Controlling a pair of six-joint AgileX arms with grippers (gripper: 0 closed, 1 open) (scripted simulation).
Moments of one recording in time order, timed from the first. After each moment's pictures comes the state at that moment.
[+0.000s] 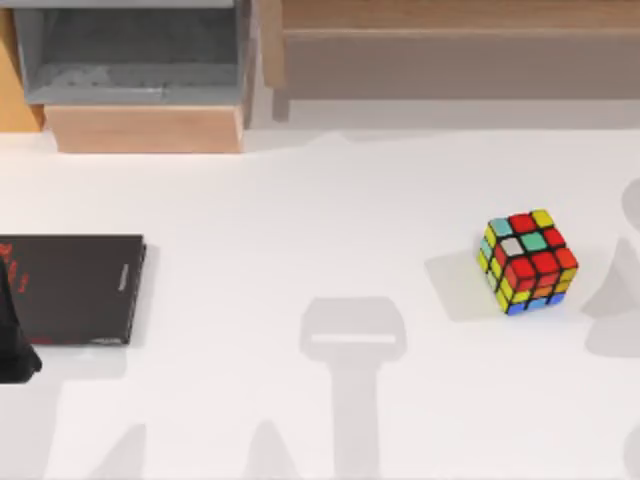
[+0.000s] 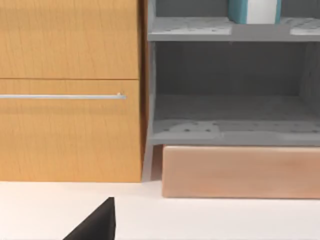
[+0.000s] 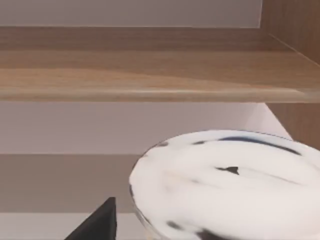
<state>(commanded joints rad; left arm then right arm) 0.00 0.00 0.00 0.00 0.00 0.00 -0.56 1.82 0.51 1.31 -0.52 0.00</state>
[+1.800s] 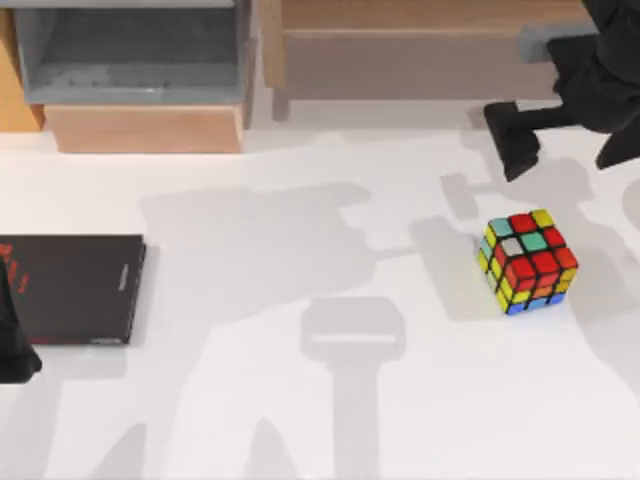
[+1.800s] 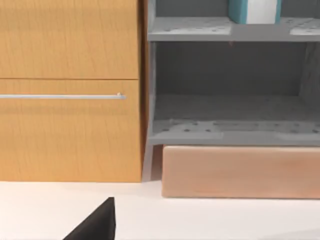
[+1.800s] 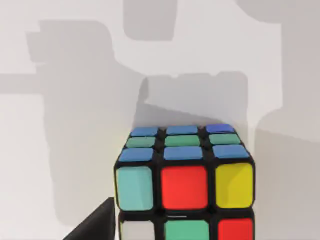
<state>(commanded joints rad) 0.00 0.00 0.00 0.00 0.00 0.00 0.25 2.02 1.72 -1.10 -0.03 0.06</state>
